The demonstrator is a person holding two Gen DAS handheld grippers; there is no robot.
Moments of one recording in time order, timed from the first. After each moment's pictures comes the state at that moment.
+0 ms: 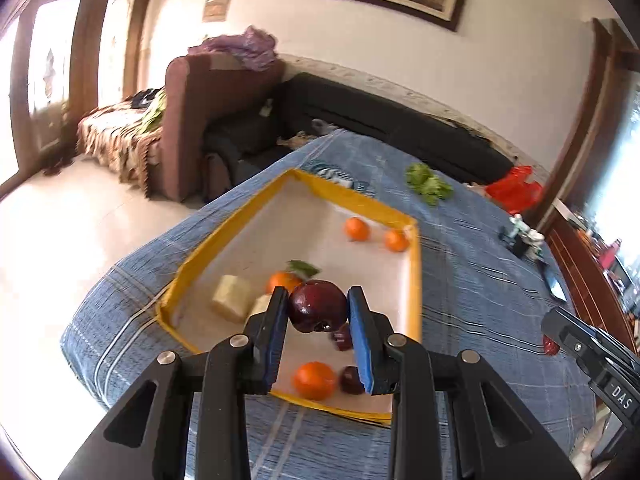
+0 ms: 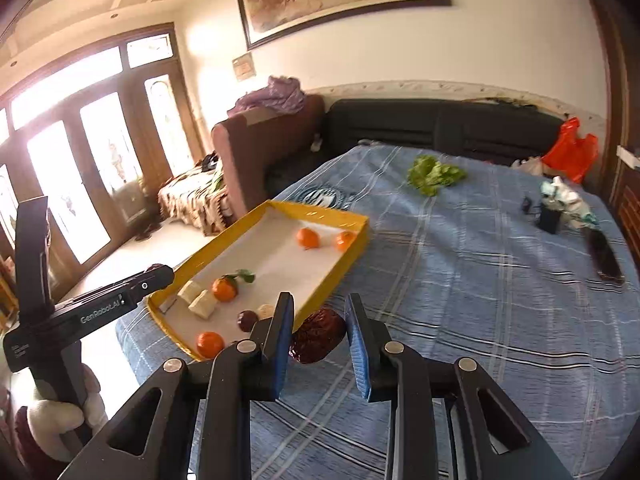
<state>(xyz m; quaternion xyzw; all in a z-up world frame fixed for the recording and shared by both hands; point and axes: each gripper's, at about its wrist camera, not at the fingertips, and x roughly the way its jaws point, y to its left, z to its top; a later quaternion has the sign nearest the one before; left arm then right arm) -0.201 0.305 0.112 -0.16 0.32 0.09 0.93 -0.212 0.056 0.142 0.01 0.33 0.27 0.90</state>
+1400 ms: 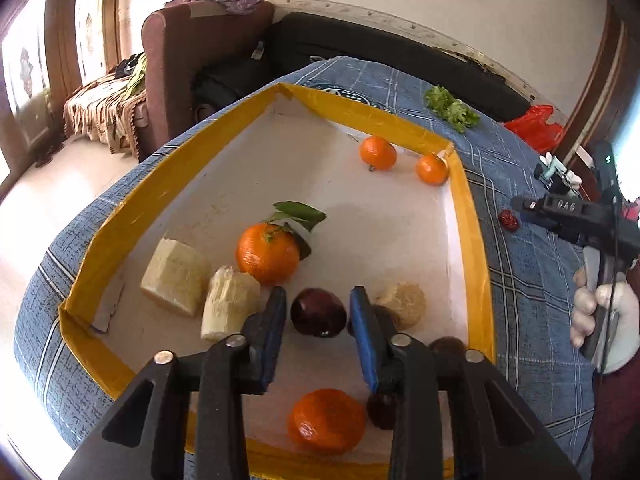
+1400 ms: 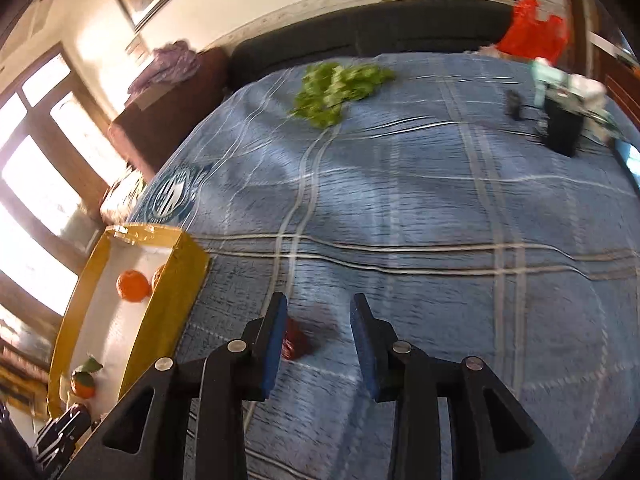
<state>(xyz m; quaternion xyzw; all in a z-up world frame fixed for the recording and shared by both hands) -0.124 0.291 0.035 -0.13 0.43 0.07 0.89 0.025 0.006 0.023 0.09 0.48 0.17 0.86</state>
